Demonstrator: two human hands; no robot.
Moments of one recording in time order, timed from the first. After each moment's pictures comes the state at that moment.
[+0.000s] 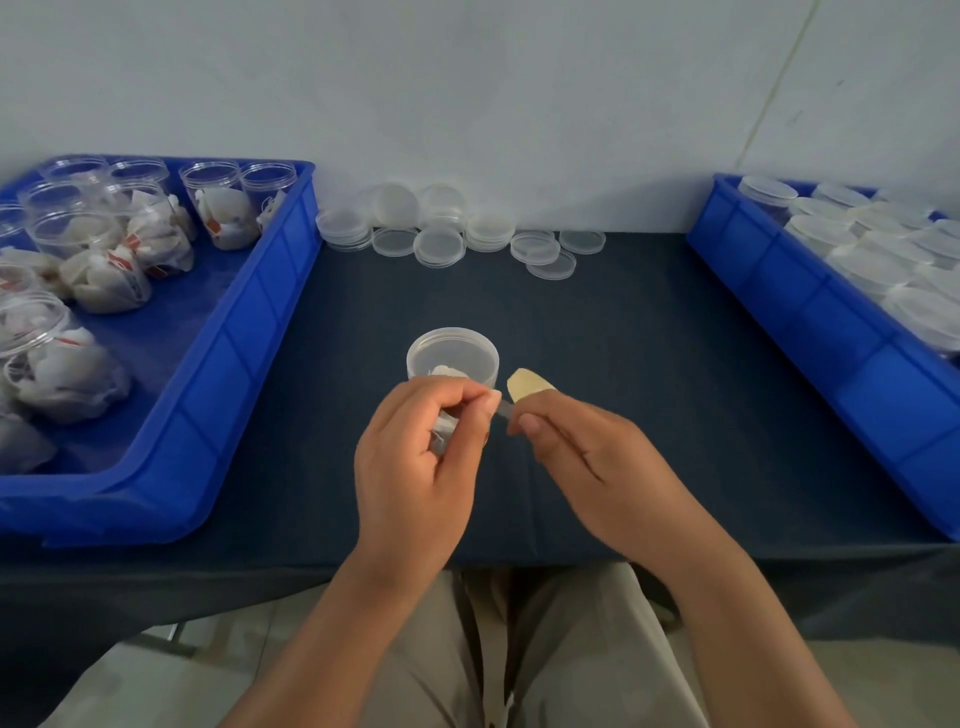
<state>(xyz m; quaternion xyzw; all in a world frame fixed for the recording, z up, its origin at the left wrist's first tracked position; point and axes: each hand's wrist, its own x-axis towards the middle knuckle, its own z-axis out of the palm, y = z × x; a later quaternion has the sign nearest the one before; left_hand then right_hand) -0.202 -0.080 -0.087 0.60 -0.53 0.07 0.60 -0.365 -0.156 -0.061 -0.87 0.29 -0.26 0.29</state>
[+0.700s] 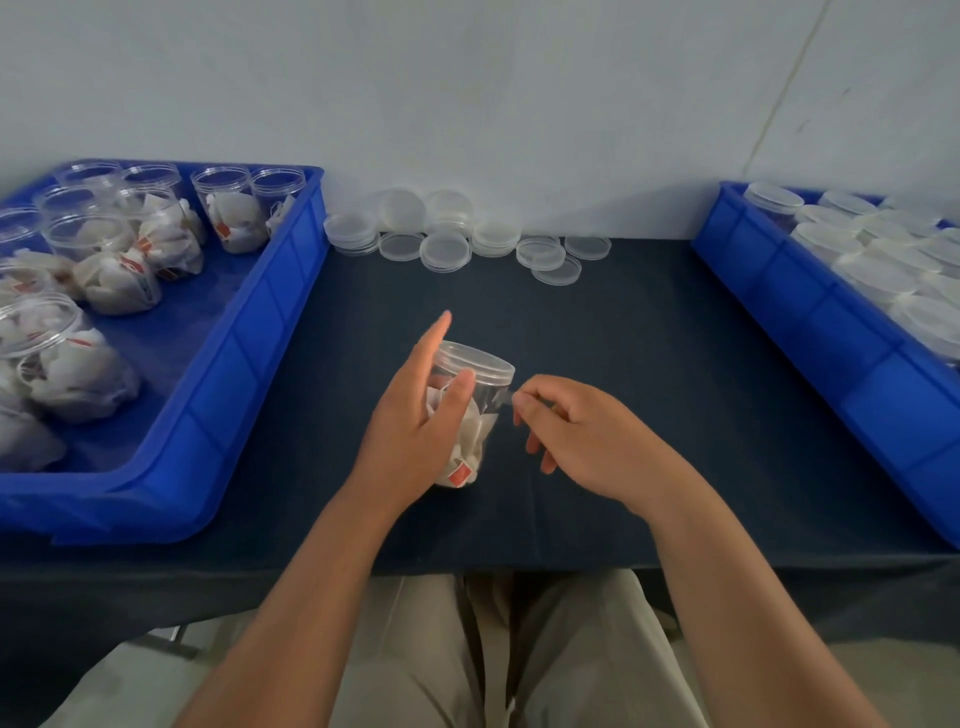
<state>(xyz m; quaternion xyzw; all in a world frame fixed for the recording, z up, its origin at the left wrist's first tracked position) -0.152 -0.115 -0.107 0.67 -0.50 -0.22 0.50 -0.340 -0.193 -0.060 -0.82 0.42 -0.11 0.36</state>
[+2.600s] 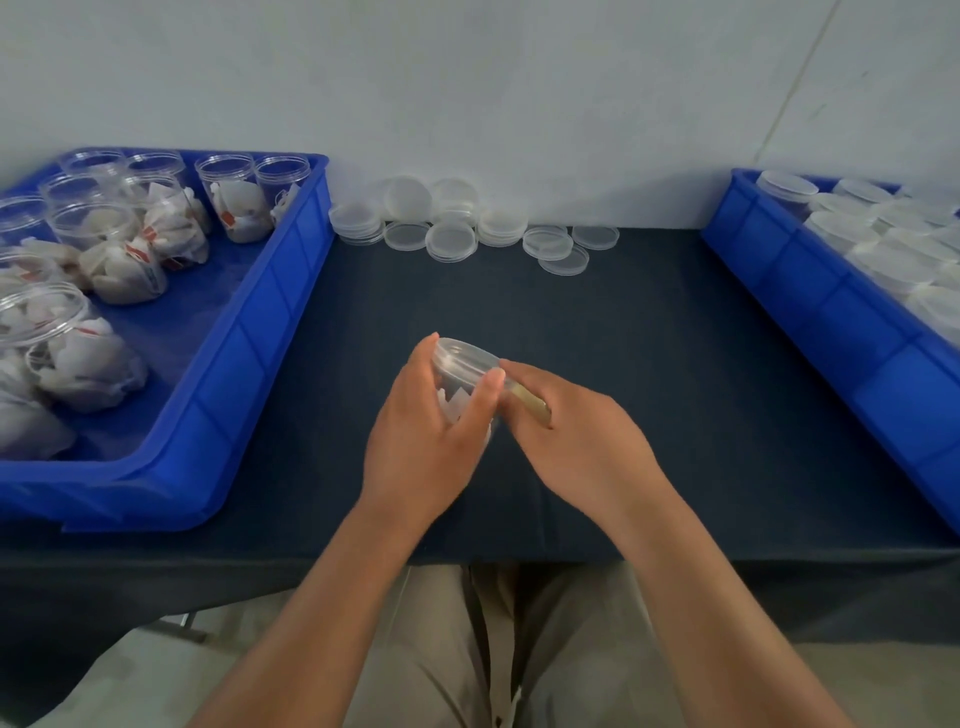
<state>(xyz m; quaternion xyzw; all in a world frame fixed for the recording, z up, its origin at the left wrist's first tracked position) -0.169 -0.109 -0.114 0.74 -0.45 -0.15 0.47 -0.326 -0.177 -0.079 -0.84 0.44 -0.17 0.26</state>
